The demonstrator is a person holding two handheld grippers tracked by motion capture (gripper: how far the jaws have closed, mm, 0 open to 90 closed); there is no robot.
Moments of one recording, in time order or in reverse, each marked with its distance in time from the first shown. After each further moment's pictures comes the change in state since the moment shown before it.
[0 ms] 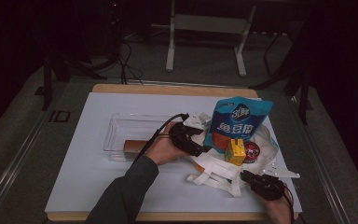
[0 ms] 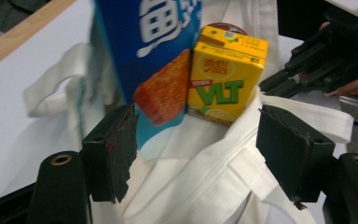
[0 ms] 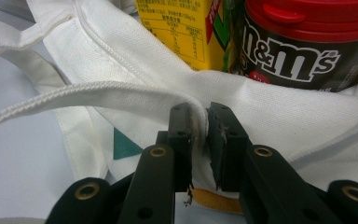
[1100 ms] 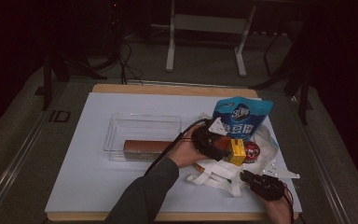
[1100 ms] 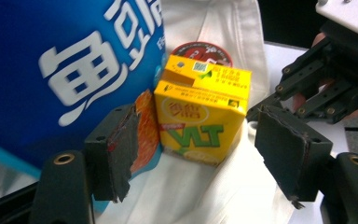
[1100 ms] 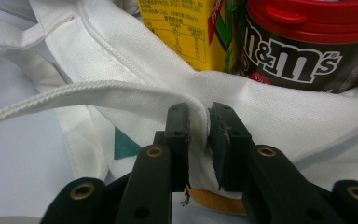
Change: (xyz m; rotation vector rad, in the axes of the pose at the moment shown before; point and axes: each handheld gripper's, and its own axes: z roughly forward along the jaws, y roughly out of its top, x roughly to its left) left arm -0.021 0.027 0.053 -0.005 -0.026 0.058; right arm 0.000 -0.001 0.000 -0.012 0.002 -0.011
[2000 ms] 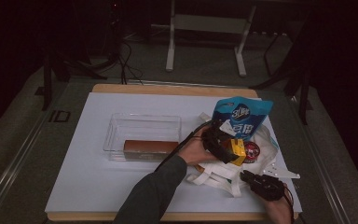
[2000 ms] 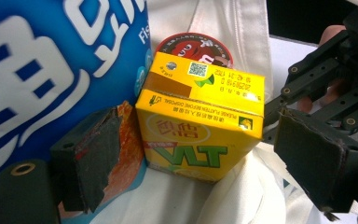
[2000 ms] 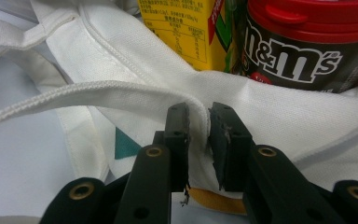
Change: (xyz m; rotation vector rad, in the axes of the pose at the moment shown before) left arm 0.007 0.006 0.040 0.057 -0.085 -0.017; right arm 0.000 0.000 0.000 0.002 0.005 0.005
